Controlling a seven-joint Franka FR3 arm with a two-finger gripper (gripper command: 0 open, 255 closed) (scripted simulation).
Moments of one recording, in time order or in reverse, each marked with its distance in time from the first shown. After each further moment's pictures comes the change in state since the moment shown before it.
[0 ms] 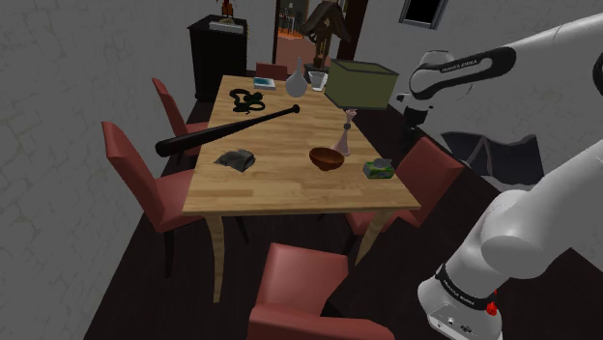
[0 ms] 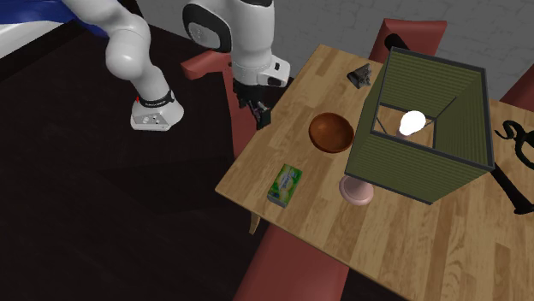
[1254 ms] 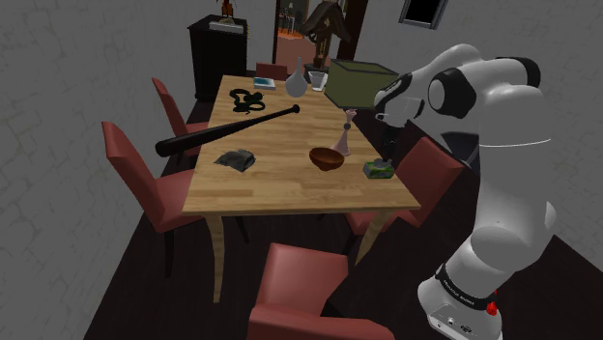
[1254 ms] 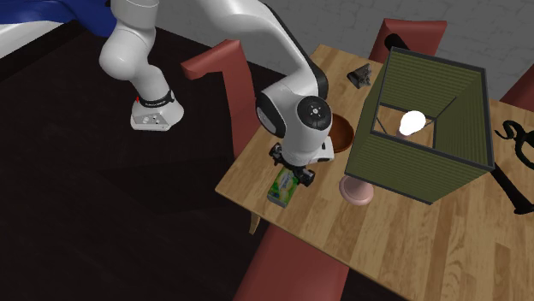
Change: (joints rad) arm -0.217 0.807 0.023 0.516 0.602 0.051 -0.721
